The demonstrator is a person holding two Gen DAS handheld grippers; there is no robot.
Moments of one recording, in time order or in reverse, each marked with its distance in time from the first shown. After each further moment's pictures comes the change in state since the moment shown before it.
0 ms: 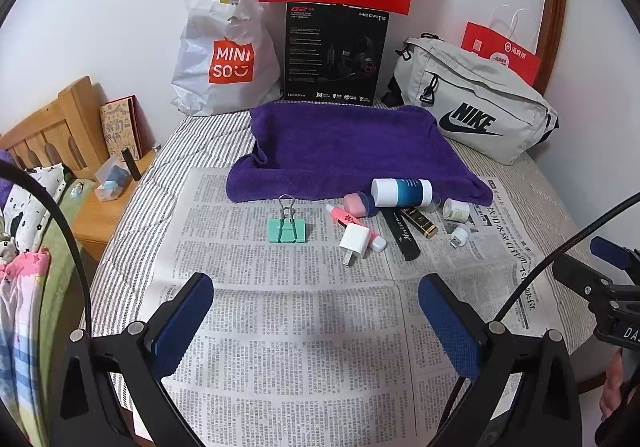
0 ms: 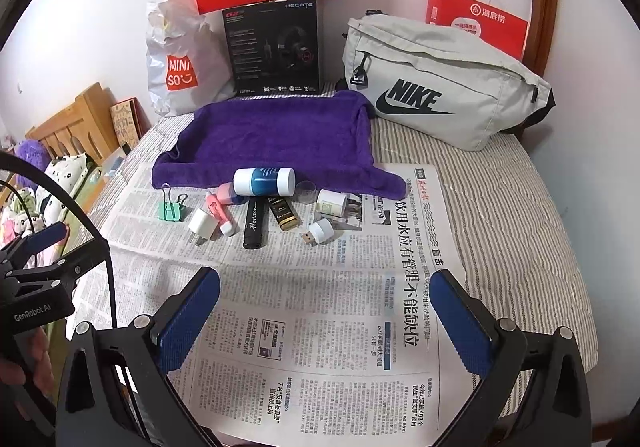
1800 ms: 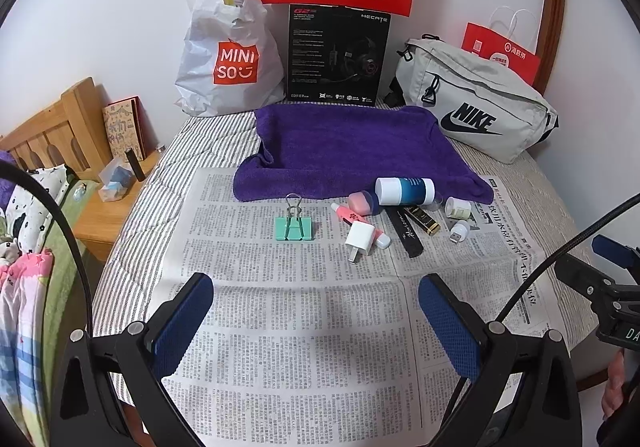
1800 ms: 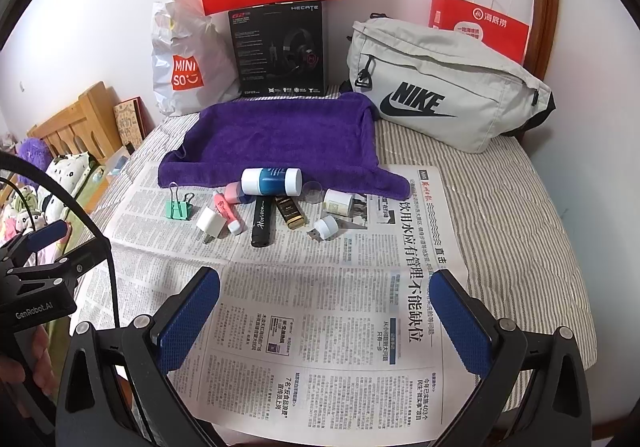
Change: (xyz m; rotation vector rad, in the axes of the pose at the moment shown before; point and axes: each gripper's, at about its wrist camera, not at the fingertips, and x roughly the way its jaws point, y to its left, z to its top) left arm -0.010 0.006 0.000 0.001 0.001 0.001; right arm -0.007 0.006 -0.002 -0.005 -0.006 0.001
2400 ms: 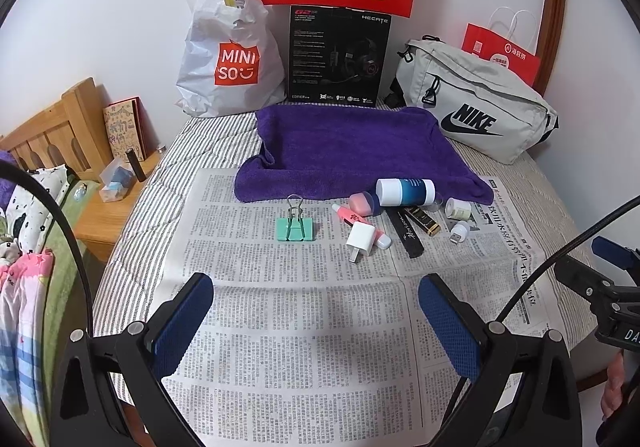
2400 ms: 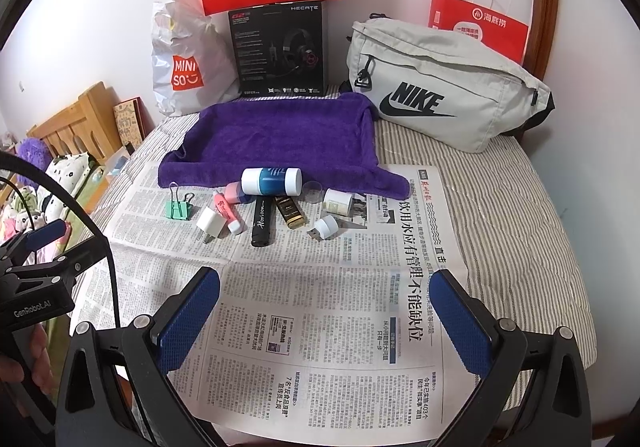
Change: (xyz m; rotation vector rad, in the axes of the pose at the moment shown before) left arm 0.000 -0.001 0.001 0.000 -0.002 0.005; right arm -0.001 0.000 0.000 0.002 0.002 -0.001
